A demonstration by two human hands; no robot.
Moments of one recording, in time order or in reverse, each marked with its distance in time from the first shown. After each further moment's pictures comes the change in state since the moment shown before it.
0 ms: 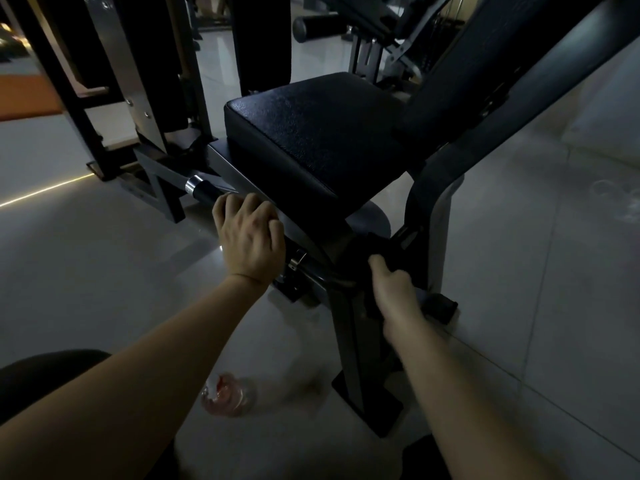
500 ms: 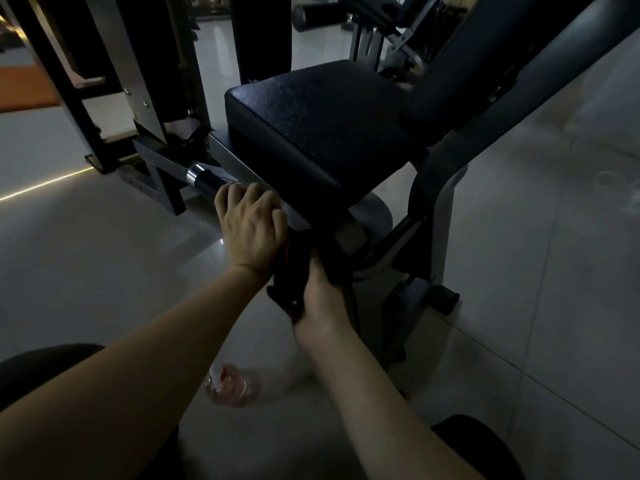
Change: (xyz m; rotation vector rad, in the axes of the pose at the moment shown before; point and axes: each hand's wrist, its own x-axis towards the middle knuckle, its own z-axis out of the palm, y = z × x) left_hand 0.002 -0.004 0.001 0.013 -0.021 -0.004; right_hand -0.061 0.012 0.092 0.568 -0.302 0.236
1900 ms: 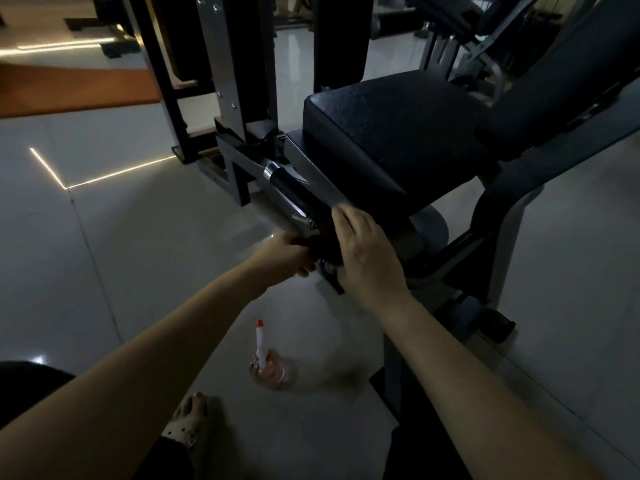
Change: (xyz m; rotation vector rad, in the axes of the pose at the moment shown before) left_hand -0.017 -0.017 -0.079 -0.453 -0.887 -0.805; right_hand 0.032 -0.037 -0.001 -1.722 -0.108 -1.335
